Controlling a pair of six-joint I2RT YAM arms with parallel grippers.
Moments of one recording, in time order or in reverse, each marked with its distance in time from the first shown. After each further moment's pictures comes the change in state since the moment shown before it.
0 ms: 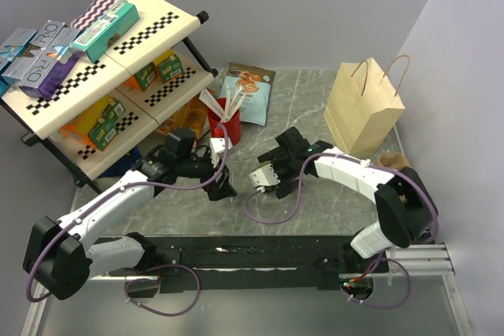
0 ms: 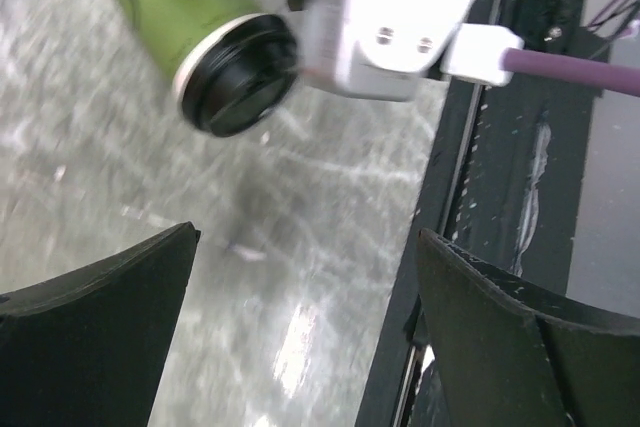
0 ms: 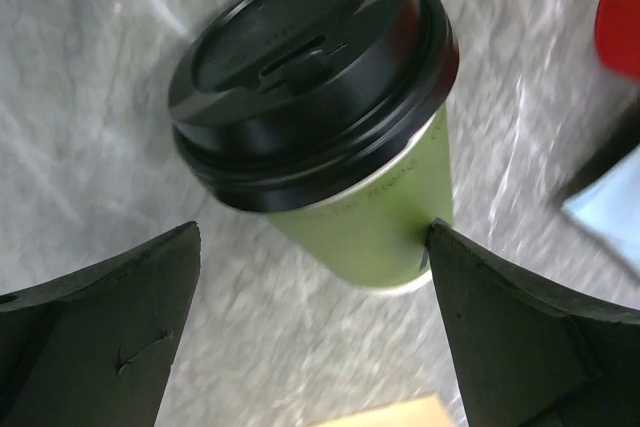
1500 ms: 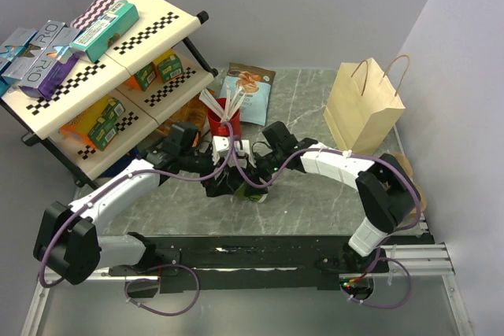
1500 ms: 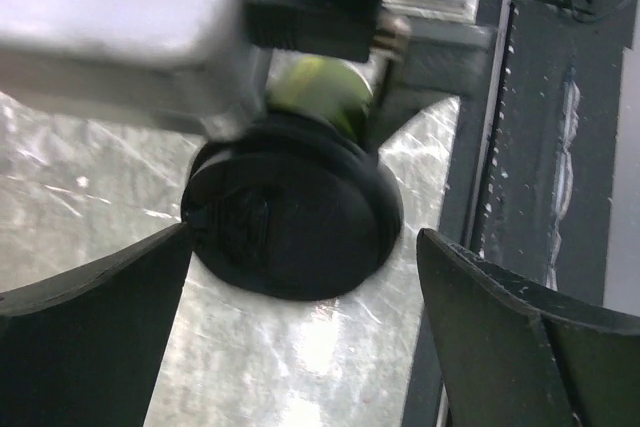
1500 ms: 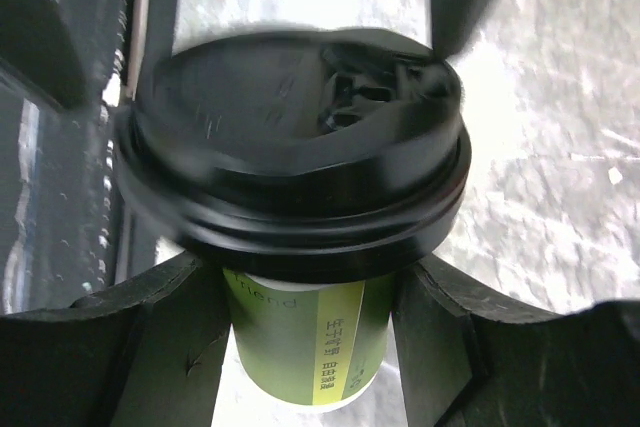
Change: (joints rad) left arm 0.072 0.104 0.056 -0.084 0.092 0.194; right arm 0.051 0.163 0.087 0.237 -0.549 0.870
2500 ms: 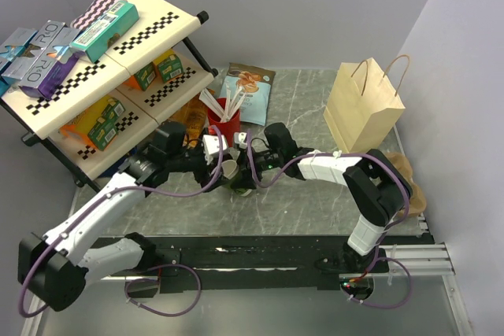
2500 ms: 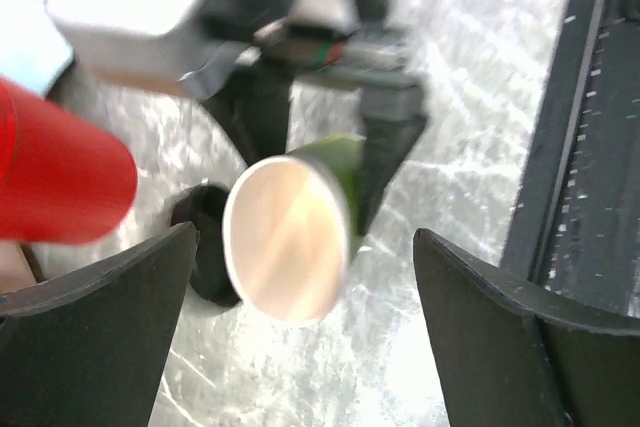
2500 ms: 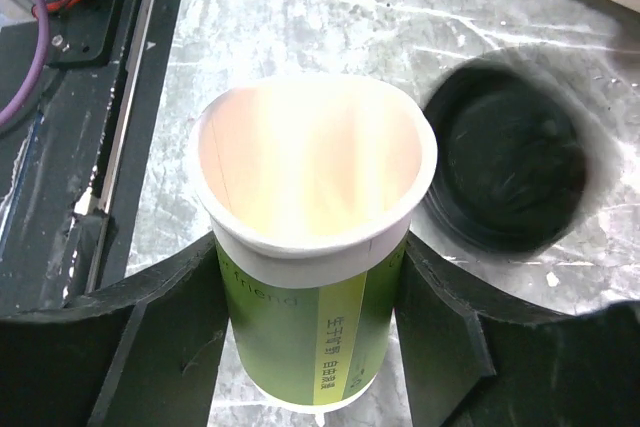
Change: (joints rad) left arm -0.017 -0.148 0.016 0.009 -0.190 0.032; right arm -0.008 0.065 -0.123 0.568 -0.091 0.272
